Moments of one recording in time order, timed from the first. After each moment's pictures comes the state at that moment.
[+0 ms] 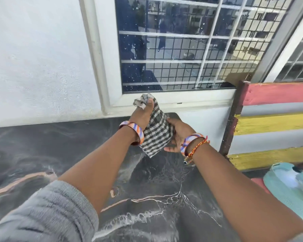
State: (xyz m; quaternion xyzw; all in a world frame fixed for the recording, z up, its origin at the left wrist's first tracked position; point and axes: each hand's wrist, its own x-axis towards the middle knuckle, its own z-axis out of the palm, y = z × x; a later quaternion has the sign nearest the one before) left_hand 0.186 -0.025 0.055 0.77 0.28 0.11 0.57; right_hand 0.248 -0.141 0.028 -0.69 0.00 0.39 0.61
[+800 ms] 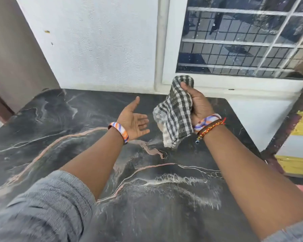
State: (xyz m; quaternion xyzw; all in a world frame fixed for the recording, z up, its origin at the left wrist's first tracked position) left_hand 0.016 0.062 -0.002 0.41 0.33 0.06 0.85; right_hand 0.144 -0.064 0.049 -0.43 -0.14 0.48 0.75
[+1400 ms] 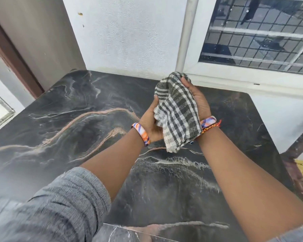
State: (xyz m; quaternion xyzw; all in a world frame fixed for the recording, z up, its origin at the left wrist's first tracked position) left_hand -0.007 0.011 -0.027 0.34 0.16 0.08 0.92; right_hand 0.081 -0.061 0.037 -0.31 -0.16 0.60 0.72
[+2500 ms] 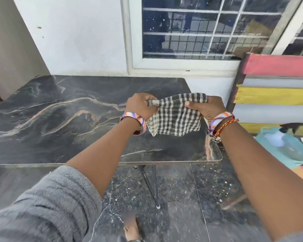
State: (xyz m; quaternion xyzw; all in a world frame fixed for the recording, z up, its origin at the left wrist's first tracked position) left_hand -0.041 -0.206 0.031 0.85 0.30 0.27 0.34; right_hand 0.083 -0.360 0.036 -0.75 -0.21 0.15 0.61
